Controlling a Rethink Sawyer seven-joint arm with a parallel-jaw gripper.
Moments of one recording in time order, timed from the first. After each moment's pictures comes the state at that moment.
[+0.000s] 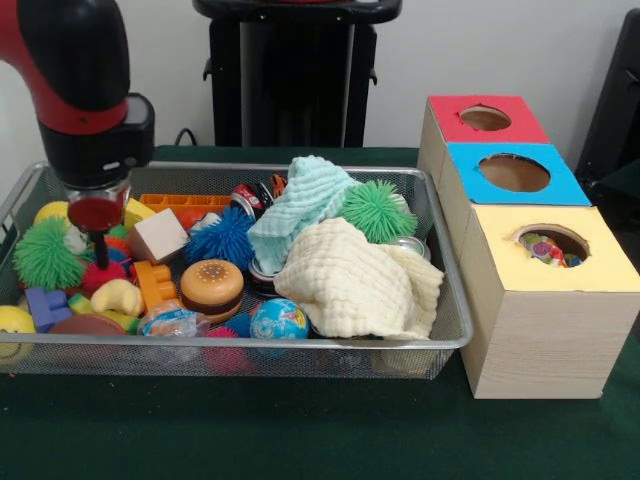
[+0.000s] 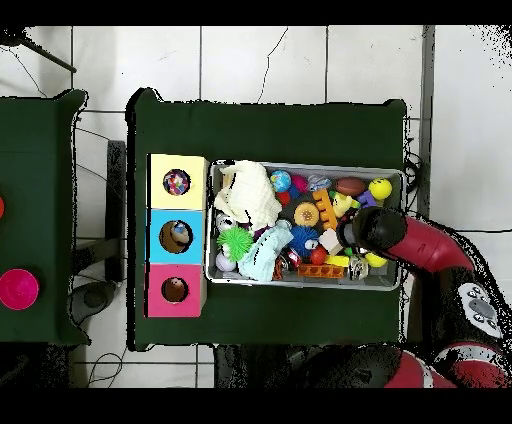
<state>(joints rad) -0.55 -0.37 -0.09 1.41 -0.18 0.63 2.67</state>
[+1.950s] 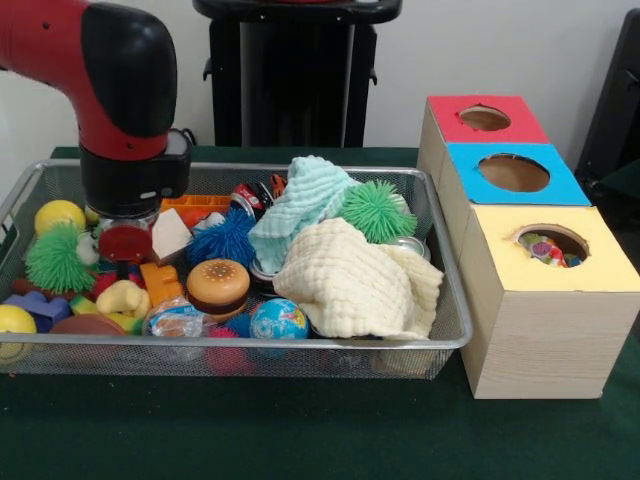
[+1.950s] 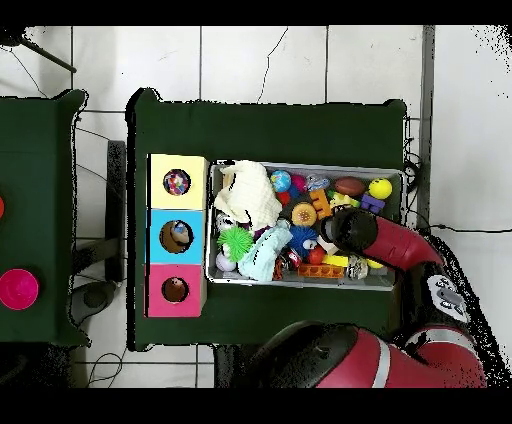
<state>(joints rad) -0.48 -0.32 -0.13 1.44 -0.12 0.41 2.68</state>
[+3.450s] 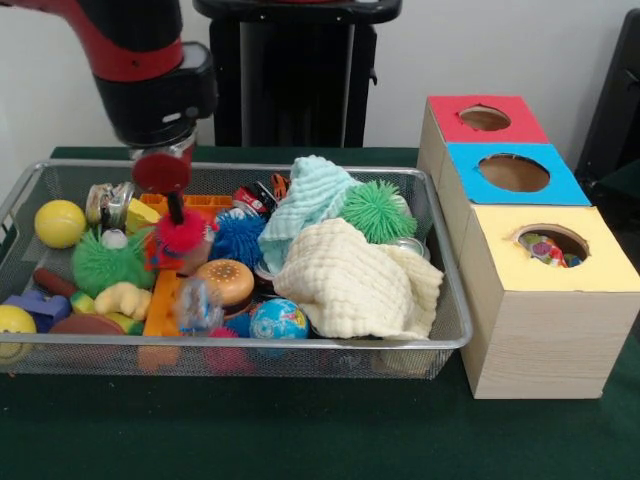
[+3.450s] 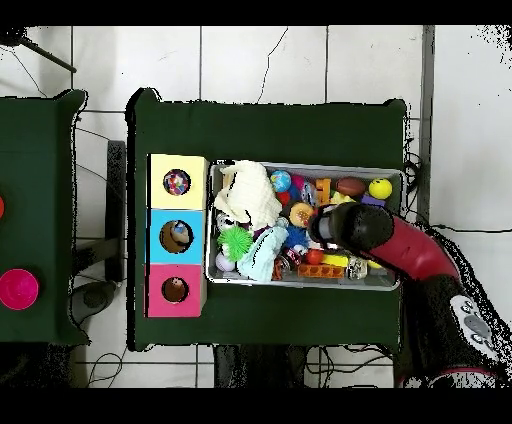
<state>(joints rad) -0.53 -0.55 0.01 1.60 -0.01 0.66 2.68</state>
